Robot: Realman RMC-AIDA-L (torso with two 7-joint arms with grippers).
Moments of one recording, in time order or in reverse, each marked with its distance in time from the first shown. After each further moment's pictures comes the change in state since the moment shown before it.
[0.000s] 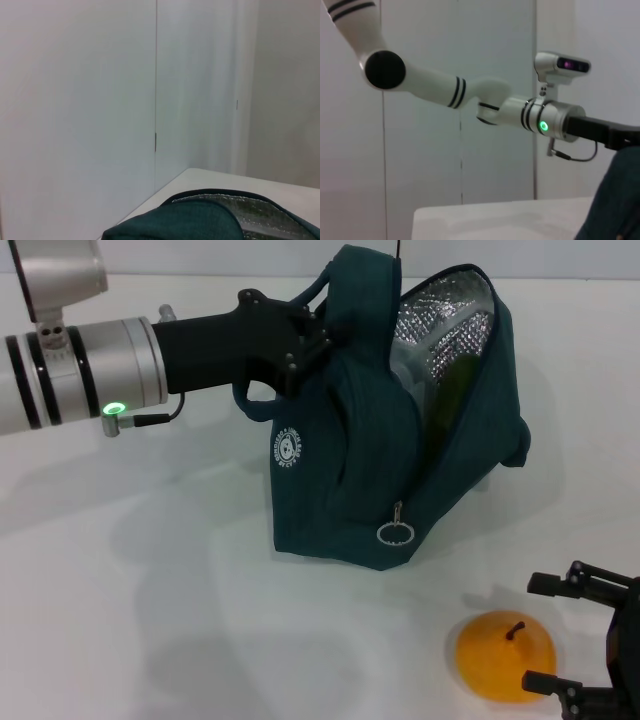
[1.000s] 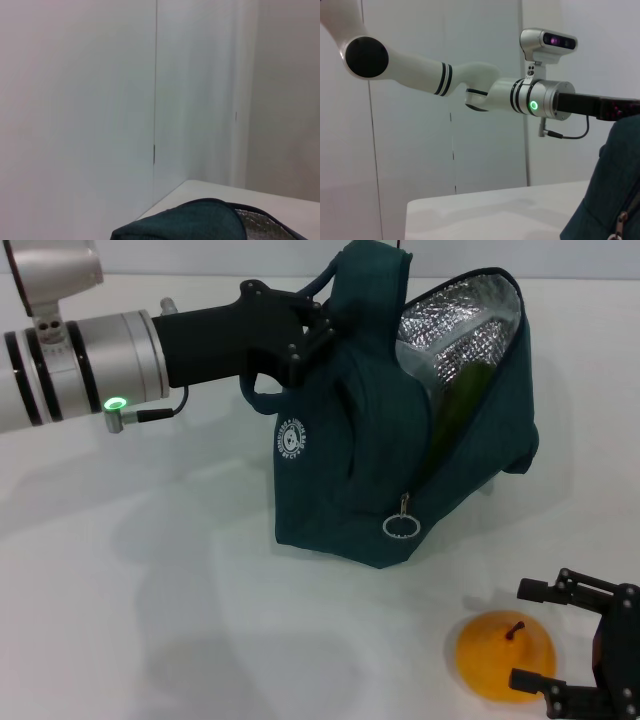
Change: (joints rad) left arm 0.002 -0.003 0.002 0.005 -0.031 0.007 -0.002; right arm 0.003 0.011 -0.009 0.034 -0.003 0.051 0.007
